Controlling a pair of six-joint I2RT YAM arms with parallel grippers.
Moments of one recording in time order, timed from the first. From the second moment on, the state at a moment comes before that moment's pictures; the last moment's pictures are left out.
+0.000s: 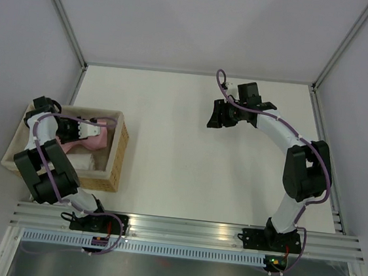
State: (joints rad) left arm 0.58 1.52 1.10 -0.91 0.45 1.95; right arm 0.33 1.81 1.38 -0.42 -0.52 0.11
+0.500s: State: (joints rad) left arm 0.58 1.59 1.17 -0.83 0.45 1.95; right arm 0.34 1.78 1.38 -0.43 -0.49 0.11
